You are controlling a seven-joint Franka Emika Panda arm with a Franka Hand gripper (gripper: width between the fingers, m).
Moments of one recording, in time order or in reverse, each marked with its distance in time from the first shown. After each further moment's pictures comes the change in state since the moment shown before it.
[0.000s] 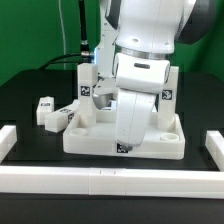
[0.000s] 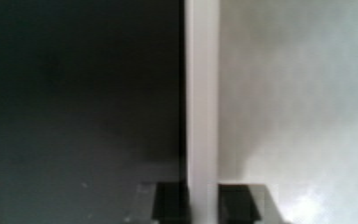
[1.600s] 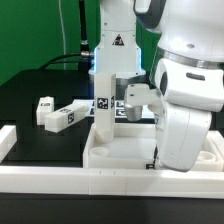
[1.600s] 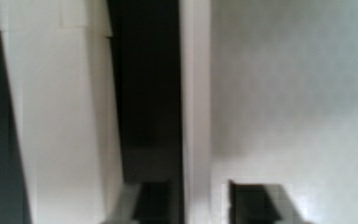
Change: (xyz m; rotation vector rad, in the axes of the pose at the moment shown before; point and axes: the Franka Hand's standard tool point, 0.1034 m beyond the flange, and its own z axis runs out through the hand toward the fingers) arm 0.049 0.070 -0.022 0.034 -0.048 -0.003
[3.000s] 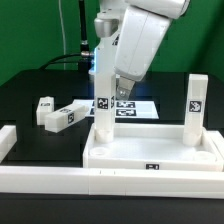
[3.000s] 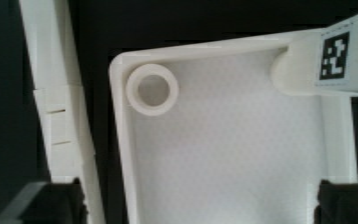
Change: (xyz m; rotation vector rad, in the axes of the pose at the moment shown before) arm -0.070 -0.039 -0.080 0.023 -0.100 0.089
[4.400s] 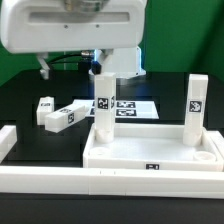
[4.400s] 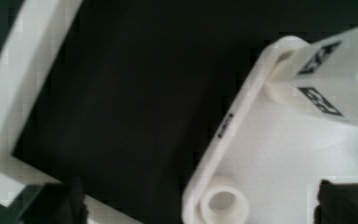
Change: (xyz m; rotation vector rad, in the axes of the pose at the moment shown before) arm -0.102 -0.009 0.003 0.203 0.041 1.019
